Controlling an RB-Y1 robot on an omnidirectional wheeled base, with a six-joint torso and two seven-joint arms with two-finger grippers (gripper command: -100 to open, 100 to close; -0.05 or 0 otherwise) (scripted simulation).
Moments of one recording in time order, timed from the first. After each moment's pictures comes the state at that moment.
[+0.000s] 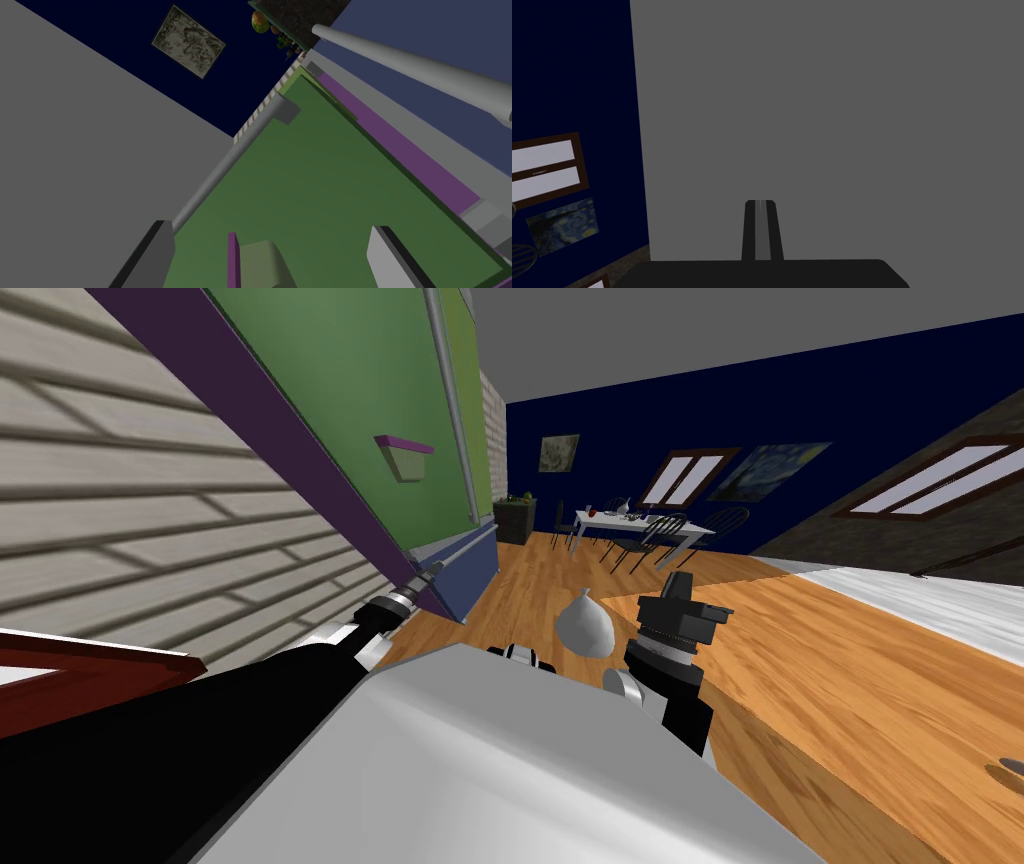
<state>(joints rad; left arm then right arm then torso) 0.93 0.62 0.40 -2.56 -0.14 0.17 0.05 0.50 -0.03 0.02 -2.41 -0.09 -0.43 0.11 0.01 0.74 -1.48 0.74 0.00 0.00</state>
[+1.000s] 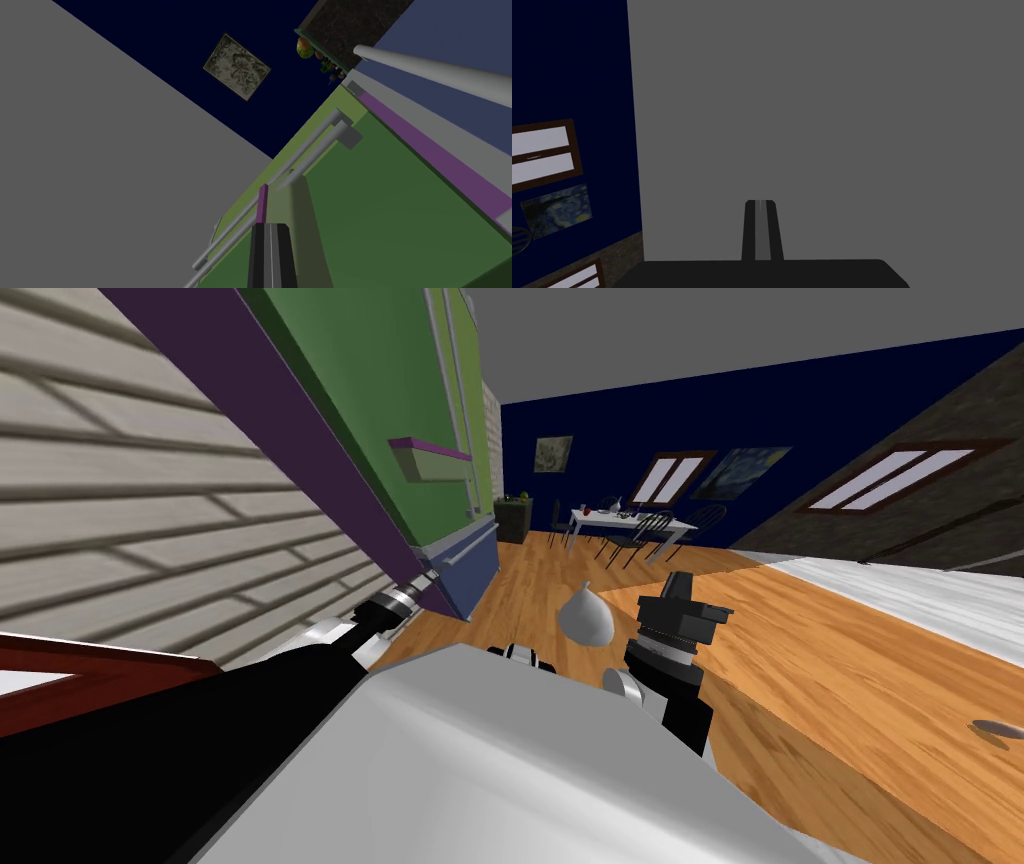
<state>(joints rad) 0.95 0.70 0.41 -2.61 -0.12 0.11 0.07 0.50 -0.03 0.02 -2.41 -0.09 -0.43 0.11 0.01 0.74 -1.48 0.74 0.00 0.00</state>
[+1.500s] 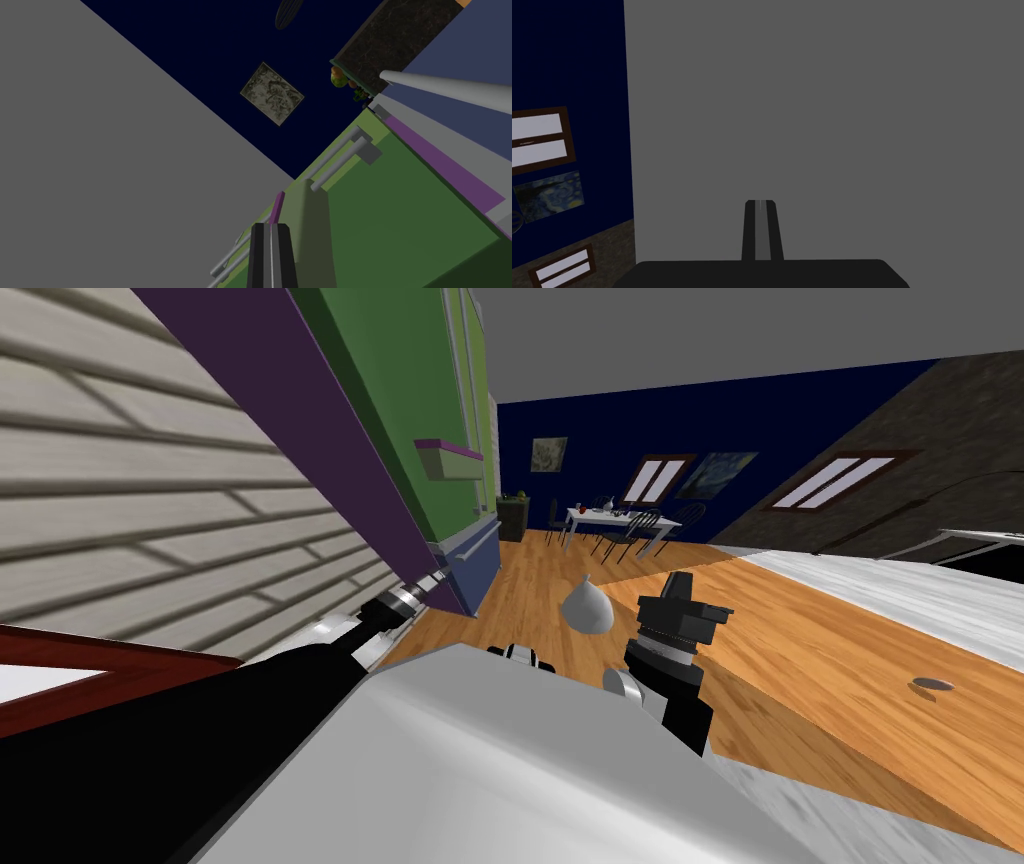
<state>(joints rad) 0.94 0.78 0.39 -2.61 -0.10 0.05 0.08 0.50 -0.03 0.02 -2.41 -0.09 -0.43 0.11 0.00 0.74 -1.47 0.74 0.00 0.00</state>
